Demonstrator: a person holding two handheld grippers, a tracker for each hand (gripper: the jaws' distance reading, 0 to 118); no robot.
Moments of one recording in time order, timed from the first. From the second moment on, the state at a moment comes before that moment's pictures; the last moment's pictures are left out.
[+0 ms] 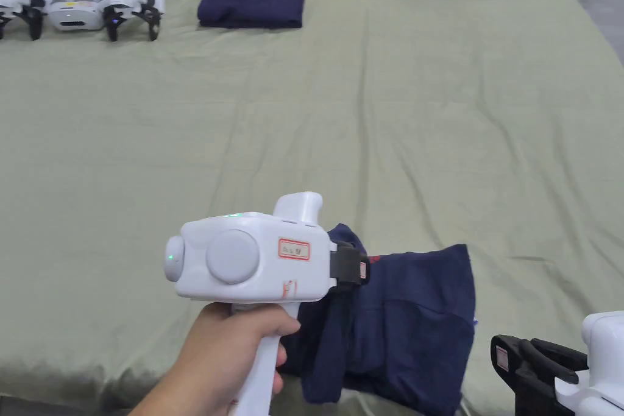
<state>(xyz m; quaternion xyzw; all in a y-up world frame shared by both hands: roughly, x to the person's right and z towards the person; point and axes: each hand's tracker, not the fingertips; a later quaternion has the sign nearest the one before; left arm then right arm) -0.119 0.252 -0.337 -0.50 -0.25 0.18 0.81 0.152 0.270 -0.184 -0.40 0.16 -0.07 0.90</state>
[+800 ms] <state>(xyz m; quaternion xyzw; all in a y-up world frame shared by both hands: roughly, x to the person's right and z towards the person) -0.058 0.229 -0.350 -0.47 -0.28 0.24 0.80 0.188 0.272 -0.166 -0.39 0.11 -0.09 0.91</state>
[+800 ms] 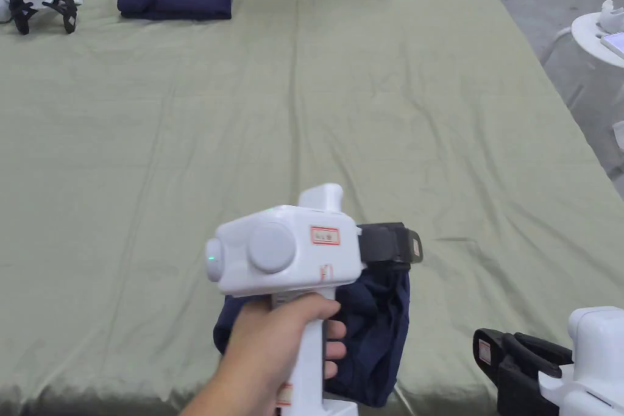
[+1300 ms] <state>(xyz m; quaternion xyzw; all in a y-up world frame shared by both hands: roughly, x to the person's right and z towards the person) -0.146 0.223 -0.293 -0.42 -0.22 0.11 0.87 0.166 0.272 -0.176 -0.40 0.13 -0.07 0.91</state>
